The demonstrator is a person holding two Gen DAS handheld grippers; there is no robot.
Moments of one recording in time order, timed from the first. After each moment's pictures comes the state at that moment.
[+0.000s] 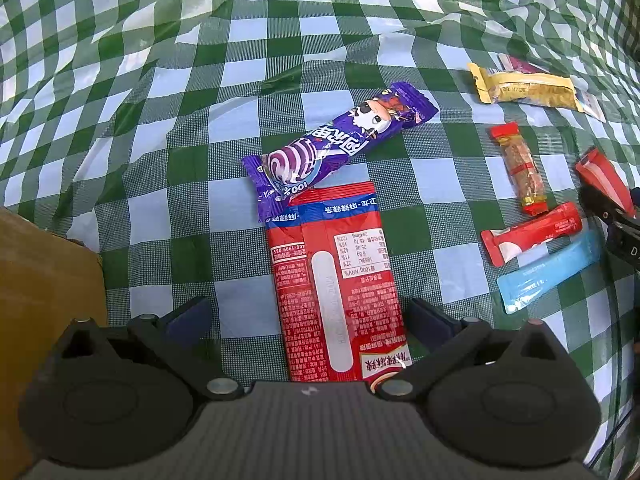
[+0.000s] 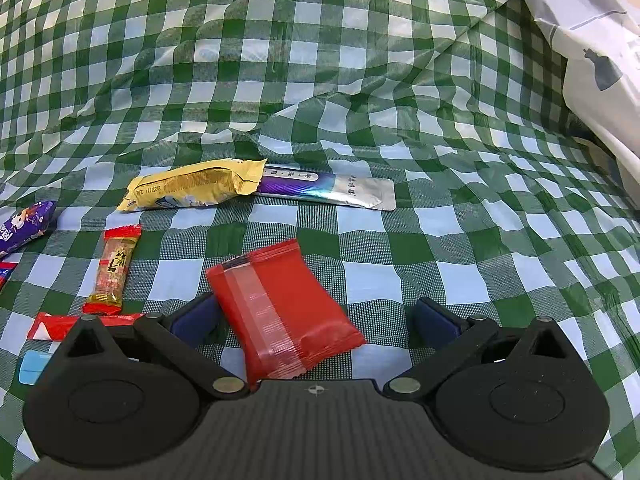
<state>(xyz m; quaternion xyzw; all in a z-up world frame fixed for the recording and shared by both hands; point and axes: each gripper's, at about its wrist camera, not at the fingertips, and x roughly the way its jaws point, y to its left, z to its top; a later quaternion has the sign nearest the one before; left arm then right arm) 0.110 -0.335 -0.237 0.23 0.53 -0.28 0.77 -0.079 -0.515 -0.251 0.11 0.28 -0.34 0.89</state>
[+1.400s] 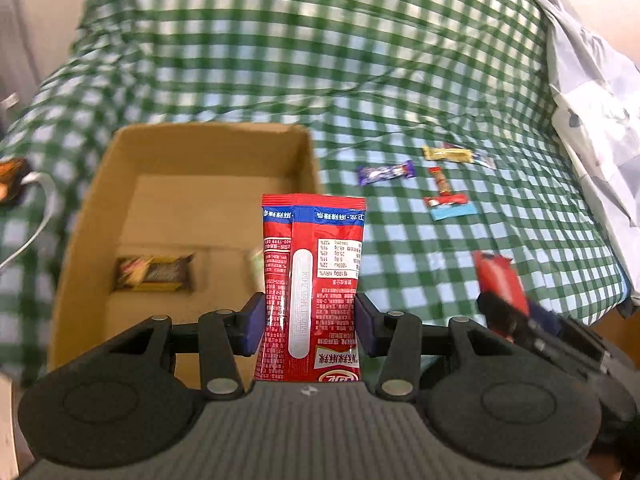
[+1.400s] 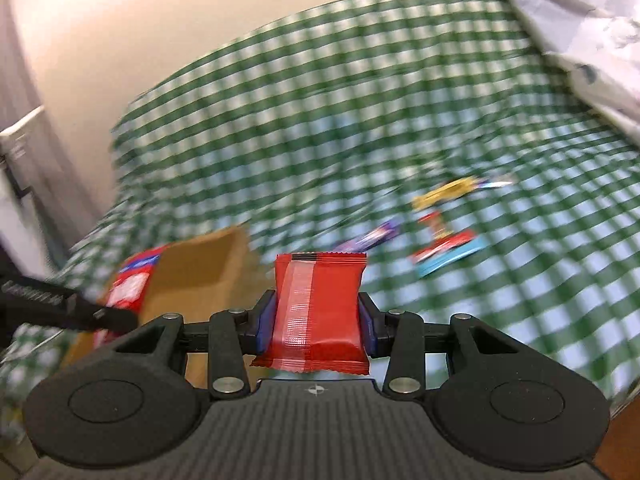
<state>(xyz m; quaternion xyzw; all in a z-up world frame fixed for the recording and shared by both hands) -0.041 -0.003 0.012 0.12 0.45 -0.31 0.83 -0.204 -0.139 -0.051 0.24 0.20 -0.20 0.93</state>
